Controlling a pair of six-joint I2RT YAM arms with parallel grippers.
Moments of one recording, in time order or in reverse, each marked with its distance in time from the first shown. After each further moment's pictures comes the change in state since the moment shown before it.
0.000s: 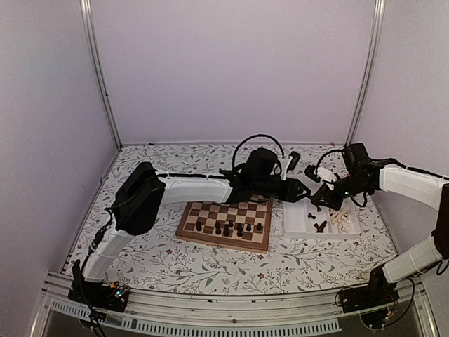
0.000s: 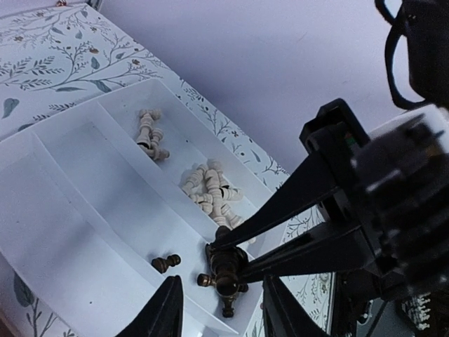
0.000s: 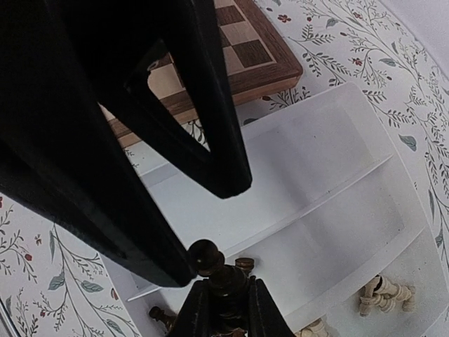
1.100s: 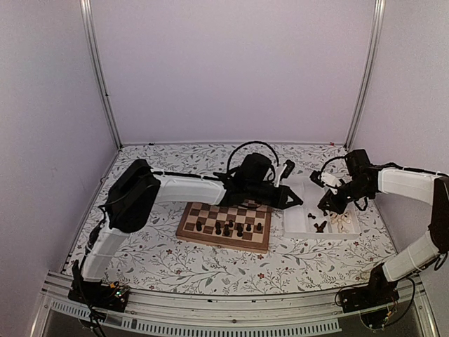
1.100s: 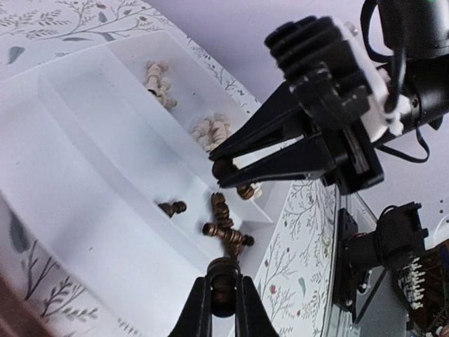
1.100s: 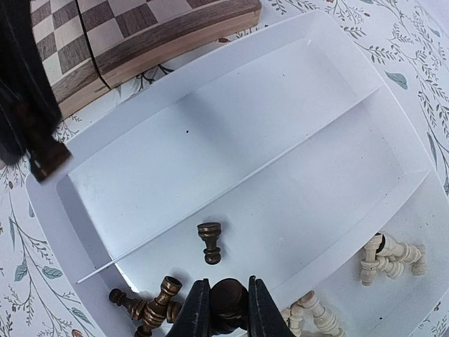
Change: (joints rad) left arm 0.010 -0.024 -0.100 0.010 0.068 -0.018; right arm -0.070 0.043 -0.050 0.042 0.064 0.007
